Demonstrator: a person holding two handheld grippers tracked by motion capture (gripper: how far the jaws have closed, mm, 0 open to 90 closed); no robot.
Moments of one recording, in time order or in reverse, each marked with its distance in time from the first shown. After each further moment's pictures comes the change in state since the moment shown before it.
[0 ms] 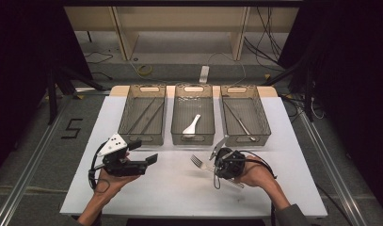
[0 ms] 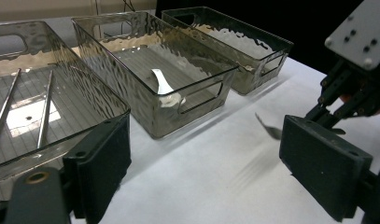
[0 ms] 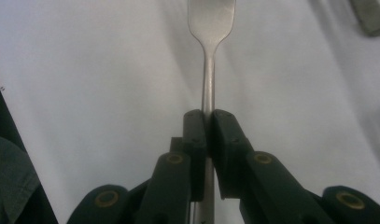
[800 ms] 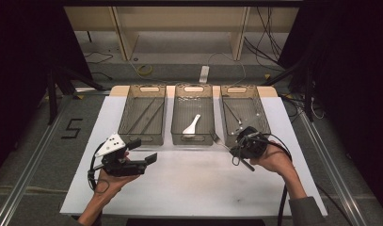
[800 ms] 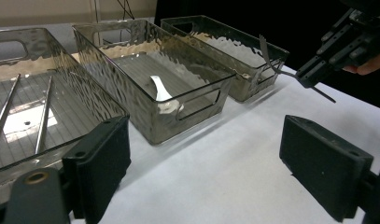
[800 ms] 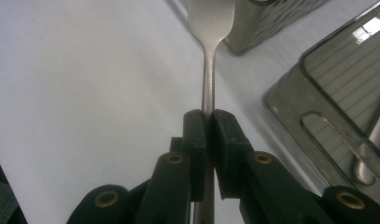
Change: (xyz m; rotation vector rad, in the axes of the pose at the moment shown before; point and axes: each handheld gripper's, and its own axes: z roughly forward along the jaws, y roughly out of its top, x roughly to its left) left arm 0.001 0.000 -0.003 -0.035 -0.008 -0.008; right arm -0.049 -0.024 -0.053 -0.186 -0.063 0.155
